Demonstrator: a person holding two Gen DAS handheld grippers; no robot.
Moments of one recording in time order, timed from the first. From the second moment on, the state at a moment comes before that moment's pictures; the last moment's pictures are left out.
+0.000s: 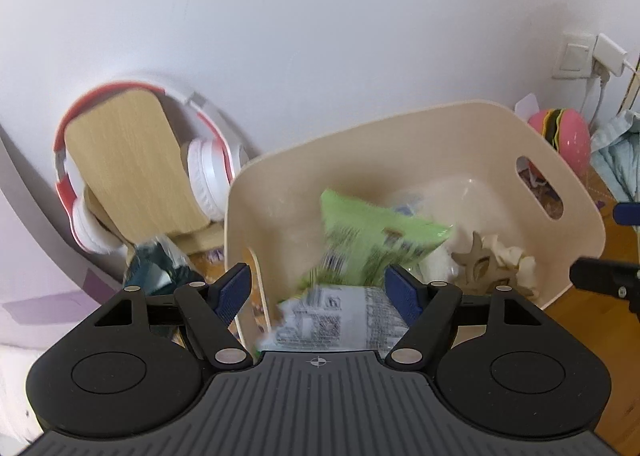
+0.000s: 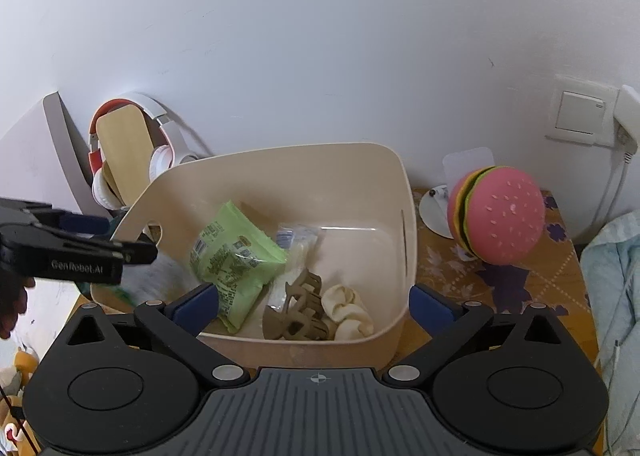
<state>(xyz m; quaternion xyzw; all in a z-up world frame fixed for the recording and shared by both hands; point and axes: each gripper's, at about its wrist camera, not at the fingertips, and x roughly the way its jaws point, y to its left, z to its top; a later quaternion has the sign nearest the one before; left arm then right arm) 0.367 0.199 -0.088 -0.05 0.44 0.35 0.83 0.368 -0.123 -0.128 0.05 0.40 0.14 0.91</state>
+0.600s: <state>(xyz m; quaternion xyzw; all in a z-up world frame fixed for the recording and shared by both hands) 0.304 0.165 -0.093 -0.04 0.46 0.31 0.83 0.328 -0.115 -0.156 0.06 0.45 0.15 0.88</state>
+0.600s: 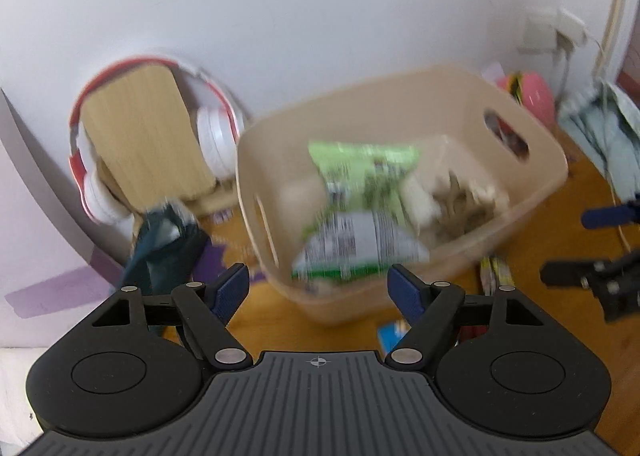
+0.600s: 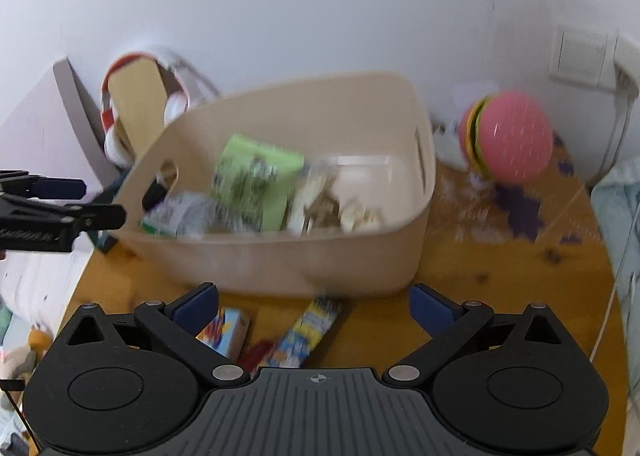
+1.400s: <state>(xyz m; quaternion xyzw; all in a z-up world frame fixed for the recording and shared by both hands) 0.245 0.128 -0.182 -0.09 0.57 0.19 0.79 0.333 -0.092 -0.217 0.11 0.56 0.12 0.81</state>
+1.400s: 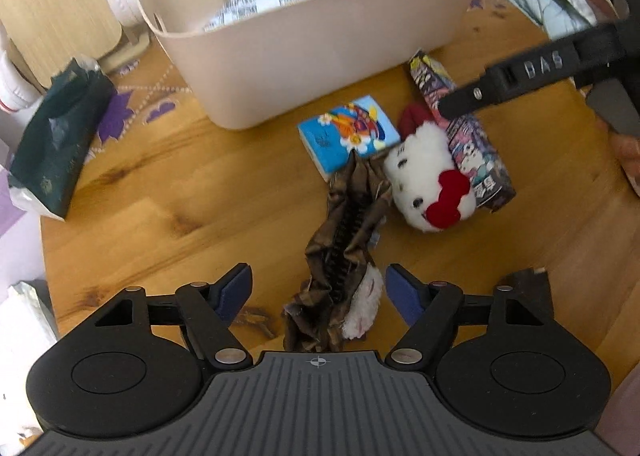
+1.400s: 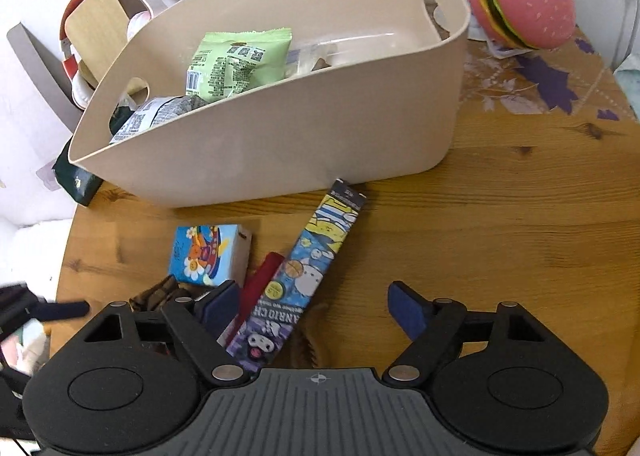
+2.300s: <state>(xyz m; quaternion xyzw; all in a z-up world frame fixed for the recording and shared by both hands) 0.254 0.127 -0.209 -0.11 0.57 0.18 0.79 0.334 -0.100 -0.226 0.13 0.57 0.14 0.80</state>
